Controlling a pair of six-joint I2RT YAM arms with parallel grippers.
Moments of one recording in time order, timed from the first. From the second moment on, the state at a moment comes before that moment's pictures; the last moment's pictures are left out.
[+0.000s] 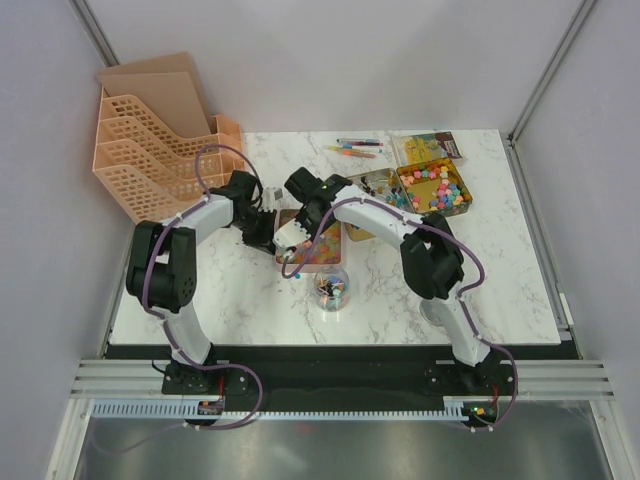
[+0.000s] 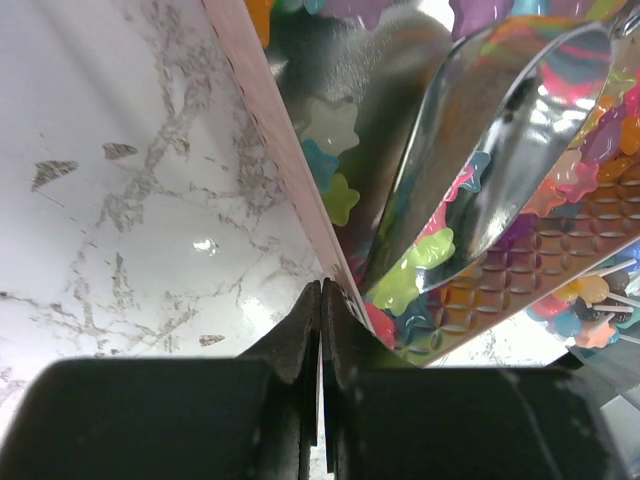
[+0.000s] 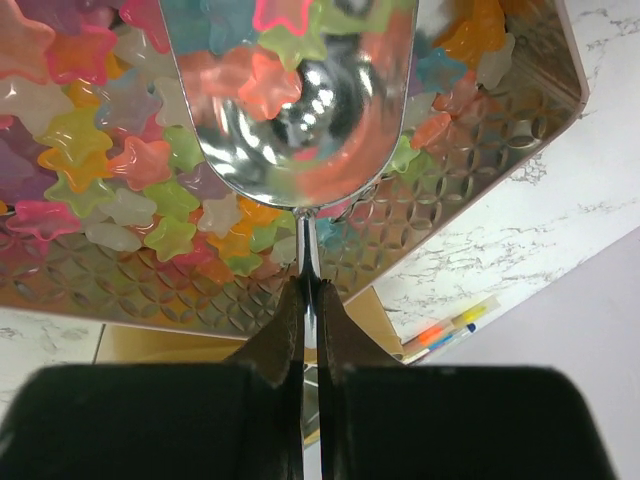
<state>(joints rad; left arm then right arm) -0.22 1.81 1.19 -0.65 0.39 0.03 0.80 2.26 1.99 -0.94 0.06 -1.54</state>
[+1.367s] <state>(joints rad) -0.15 1.89 1.49 -0.76 0.24 0.09 0.66 1.73 1.69 -1.03 -0.03 -1.63</state>
